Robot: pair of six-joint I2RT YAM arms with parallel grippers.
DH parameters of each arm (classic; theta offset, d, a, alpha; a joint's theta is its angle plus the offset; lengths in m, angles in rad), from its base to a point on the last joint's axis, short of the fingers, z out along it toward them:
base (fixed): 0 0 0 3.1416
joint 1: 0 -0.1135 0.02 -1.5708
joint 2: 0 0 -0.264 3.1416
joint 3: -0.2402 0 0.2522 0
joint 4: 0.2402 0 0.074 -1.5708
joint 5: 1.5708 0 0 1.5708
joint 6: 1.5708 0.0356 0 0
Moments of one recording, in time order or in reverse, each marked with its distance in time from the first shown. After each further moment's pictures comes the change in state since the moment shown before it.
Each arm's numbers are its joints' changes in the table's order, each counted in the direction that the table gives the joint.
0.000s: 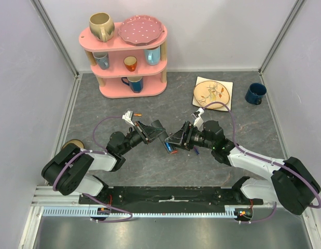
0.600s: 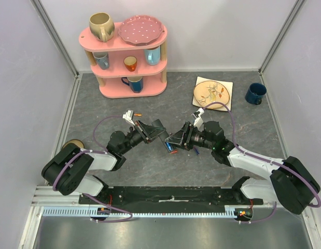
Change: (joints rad) left arm 0.000 0.000 -0.011 0.008 0.001 0.000; right arm 0.000 -0.007 0.015 -0.047 -0.011 0.011
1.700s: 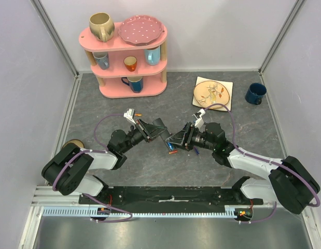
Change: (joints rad) left arm 0.004 0.000 -0.029 0.019 0.000 0.000; right arm 0.002 -0.002 0.037 -0.077 -0.007 0.037
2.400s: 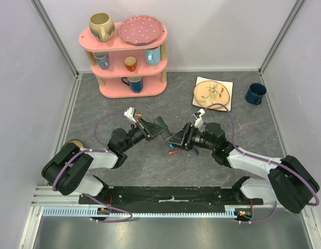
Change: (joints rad) left arm 0.000 0.000 -0.025 0.015 0.000 0.001; right arm 0.000 -0.011 0.005 -0.030 -0.010 0.001
